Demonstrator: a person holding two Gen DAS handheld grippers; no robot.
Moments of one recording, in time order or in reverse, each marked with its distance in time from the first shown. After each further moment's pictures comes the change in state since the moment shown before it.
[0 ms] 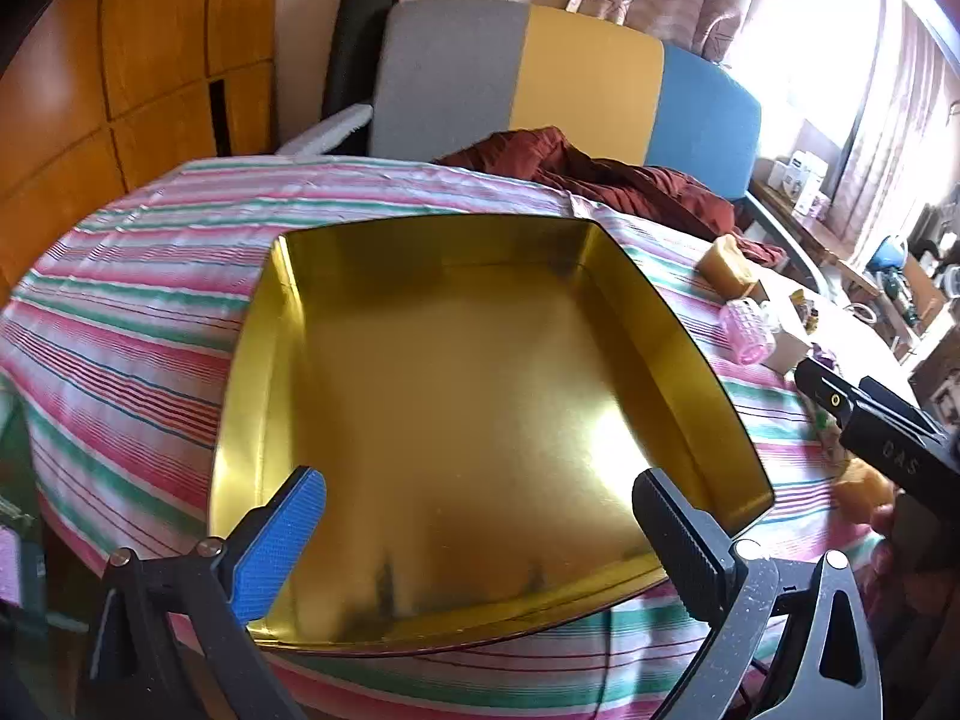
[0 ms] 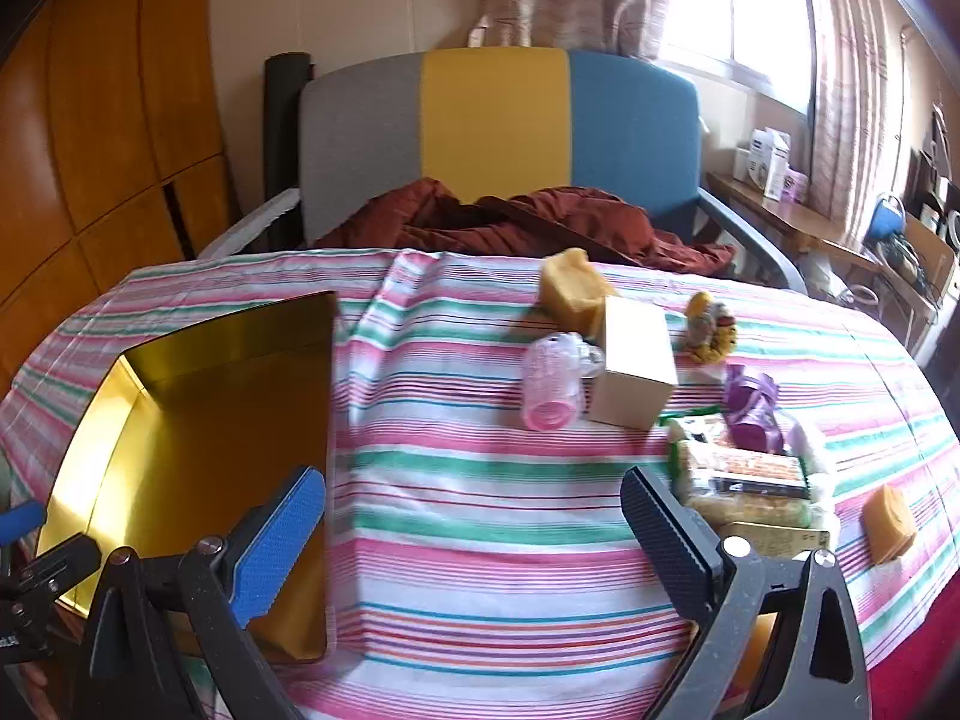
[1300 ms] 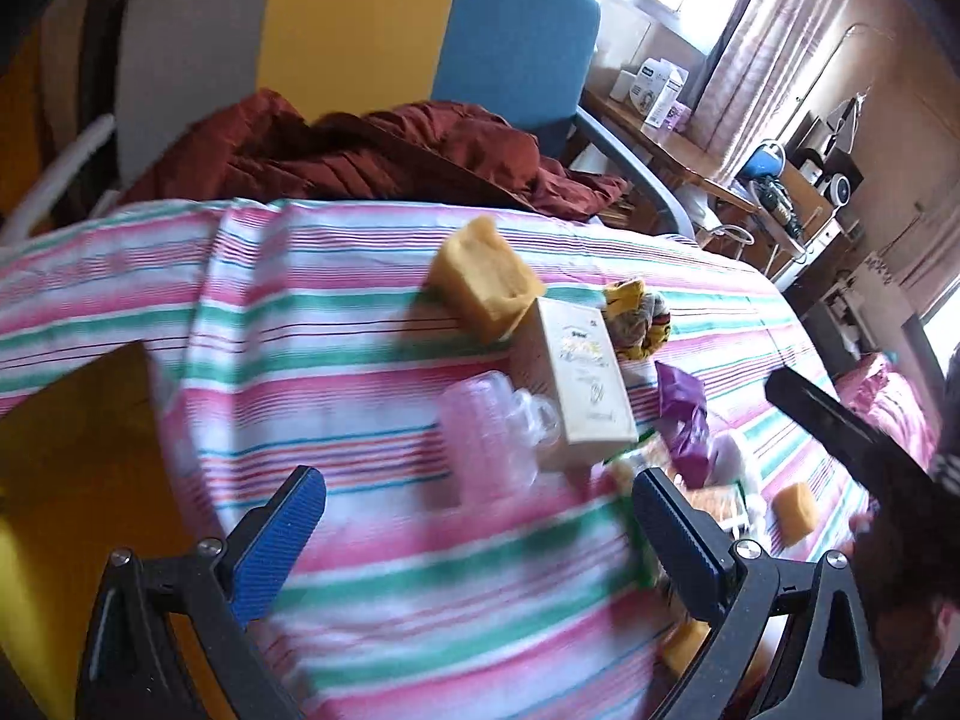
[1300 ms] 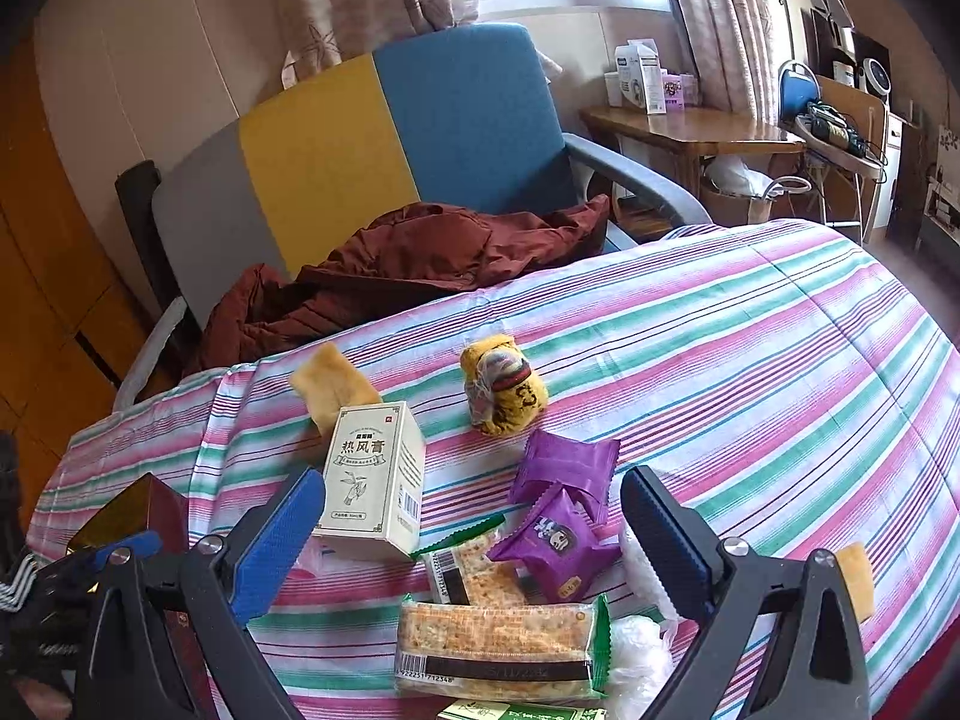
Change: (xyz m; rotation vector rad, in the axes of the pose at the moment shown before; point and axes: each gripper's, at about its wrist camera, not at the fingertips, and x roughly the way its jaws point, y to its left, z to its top) left arm 0.132 -0.215 0.119 0.197 0.199 -0.337; right arm 0.038 -0.198 0.065 0.332 0.028 -0.024
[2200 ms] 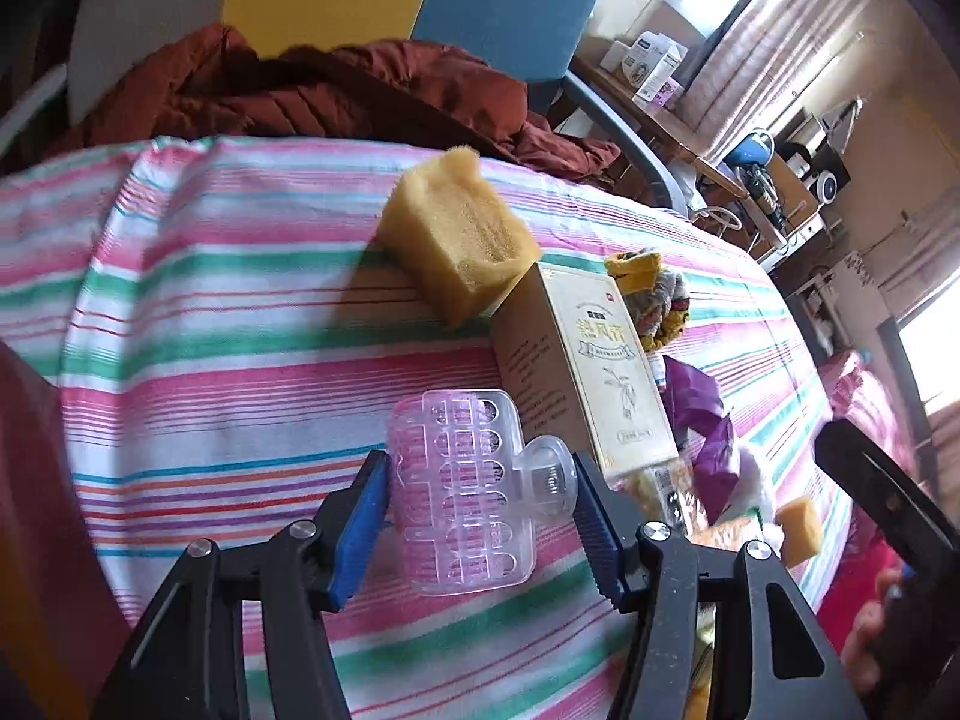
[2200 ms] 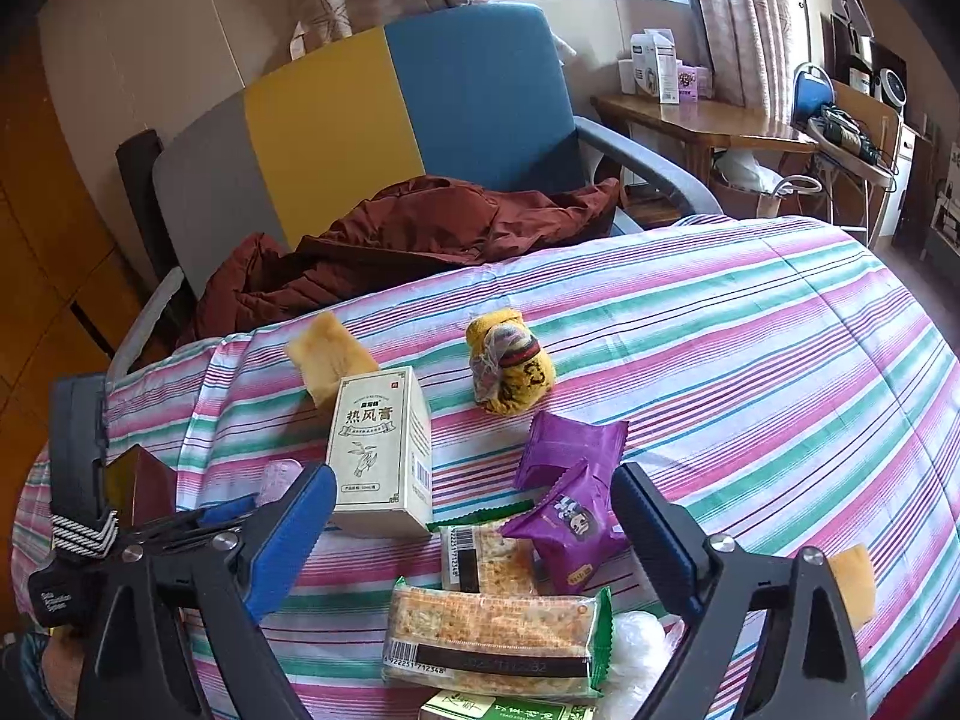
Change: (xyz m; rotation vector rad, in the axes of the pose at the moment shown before) left arm 0.063 -0.004 0.001 -0.014 0.069 -0.080; right arm 0.012 0.008 -0.006 -0.045 0.053 -0.015
